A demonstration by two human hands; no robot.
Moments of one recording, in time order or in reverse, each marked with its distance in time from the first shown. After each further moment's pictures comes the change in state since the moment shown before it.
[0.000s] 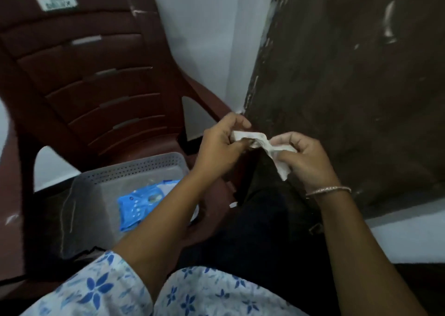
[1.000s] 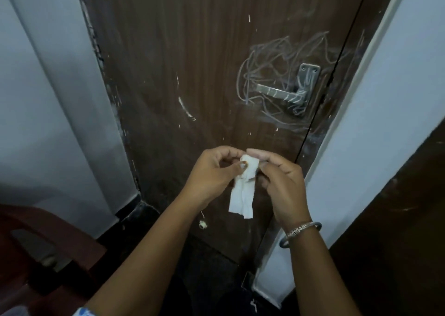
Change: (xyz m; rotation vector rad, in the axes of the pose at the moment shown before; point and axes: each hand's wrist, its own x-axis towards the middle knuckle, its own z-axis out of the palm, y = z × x) left_hand 0.070 0.196 0.277 -0.270 -0.589 0.093; right_hand -0.054 -0.048 -0.274 0.263 0.606 -0.331
